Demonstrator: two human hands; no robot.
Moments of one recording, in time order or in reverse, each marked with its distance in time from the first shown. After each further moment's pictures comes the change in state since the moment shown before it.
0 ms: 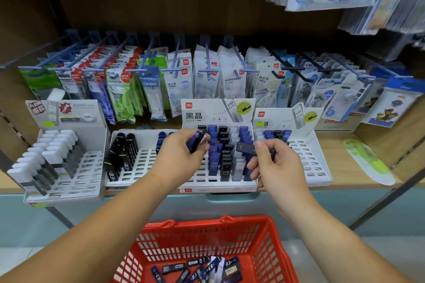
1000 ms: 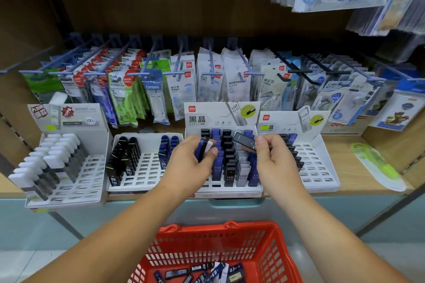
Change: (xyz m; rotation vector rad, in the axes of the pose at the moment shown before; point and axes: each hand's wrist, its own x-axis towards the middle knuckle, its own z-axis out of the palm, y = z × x) left_hand -0.002 -0.008 0.015 -0.039 0.019 0.008; right_hand 0.025 0.006 0.013 -0.228 0.007 -0.136
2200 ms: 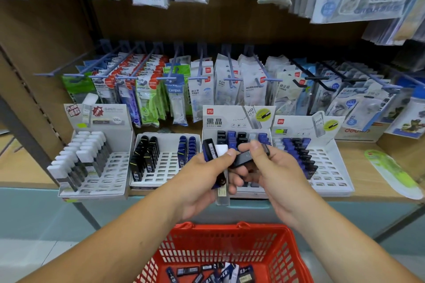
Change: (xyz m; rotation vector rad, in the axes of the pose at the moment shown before) left_hand -0.044 0.051 -0.029 -0.809 -0.360 -0.465; right_hand -0.041 -0.052 0.008 0.604 -0.278 0.298
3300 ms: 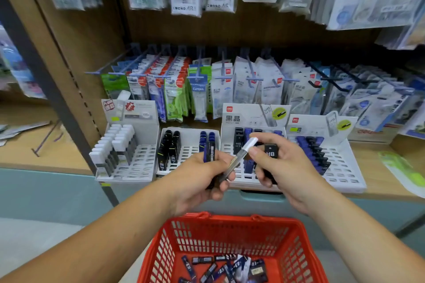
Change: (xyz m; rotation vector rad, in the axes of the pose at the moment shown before) left_hand -0.045 0.012 -0.037 0.180 0.041 -0.069; right_hand -0.013 -0.007 0.013 -0.162 -0.125 -0.108
